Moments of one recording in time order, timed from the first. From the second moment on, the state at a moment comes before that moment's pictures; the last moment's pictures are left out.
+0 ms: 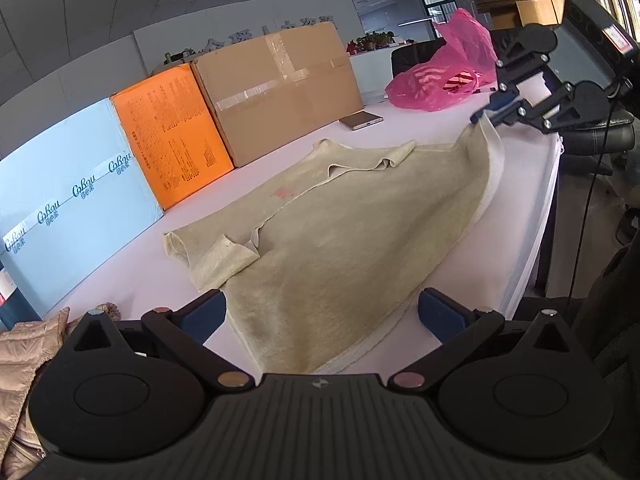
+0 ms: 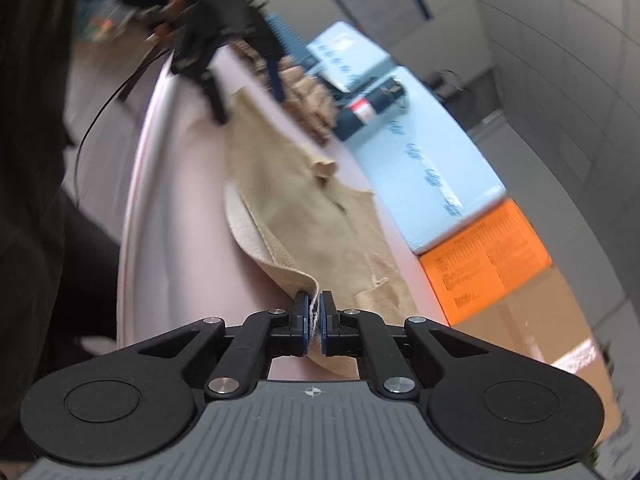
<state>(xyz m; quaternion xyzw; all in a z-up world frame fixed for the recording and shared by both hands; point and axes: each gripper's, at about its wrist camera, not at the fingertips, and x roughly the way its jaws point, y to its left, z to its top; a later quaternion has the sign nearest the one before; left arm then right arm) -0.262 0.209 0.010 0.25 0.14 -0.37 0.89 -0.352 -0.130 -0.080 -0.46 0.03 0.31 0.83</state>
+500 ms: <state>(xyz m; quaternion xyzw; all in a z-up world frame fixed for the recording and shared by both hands) -0.301 0.173 -0.011 0.45 -0.01 -0.29 0.84 -0.339 -0.153 -0.051 -0.34 0.02 0.28 0.90</state>
